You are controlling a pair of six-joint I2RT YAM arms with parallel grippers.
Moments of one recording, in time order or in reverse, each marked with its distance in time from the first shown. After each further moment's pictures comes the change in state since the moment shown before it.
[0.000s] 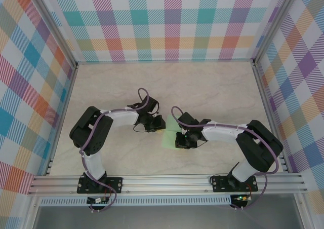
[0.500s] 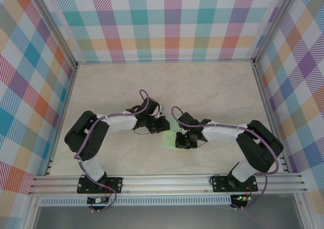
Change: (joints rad) left arm -0.057 -0.072 -0.075 0.147 0.108 -0.045; right arm 0.000 -0.004 -0.004 0.005 0.000 0.000
